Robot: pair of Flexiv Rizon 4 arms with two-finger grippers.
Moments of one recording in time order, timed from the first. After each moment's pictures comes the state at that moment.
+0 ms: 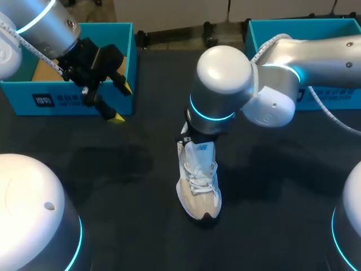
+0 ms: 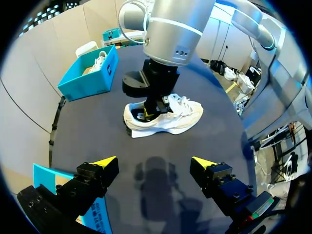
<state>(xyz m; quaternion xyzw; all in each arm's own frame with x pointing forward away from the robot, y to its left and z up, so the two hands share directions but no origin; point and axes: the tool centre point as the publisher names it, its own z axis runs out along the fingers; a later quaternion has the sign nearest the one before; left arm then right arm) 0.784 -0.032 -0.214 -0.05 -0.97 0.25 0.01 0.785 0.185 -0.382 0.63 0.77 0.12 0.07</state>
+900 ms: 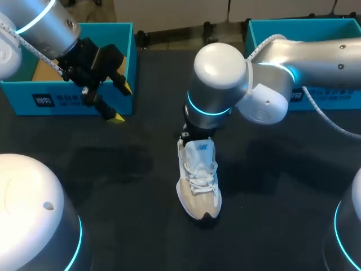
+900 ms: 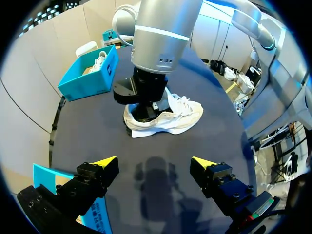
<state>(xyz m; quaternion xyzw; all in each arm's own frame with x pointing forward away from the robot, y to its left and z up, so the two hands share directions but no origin) 0.784 -0.032 -0.214 -0.05 -0.97 0.26 0.01 0.808 0.189 -0.398 0.63 0.76 0.12 0.06</state>
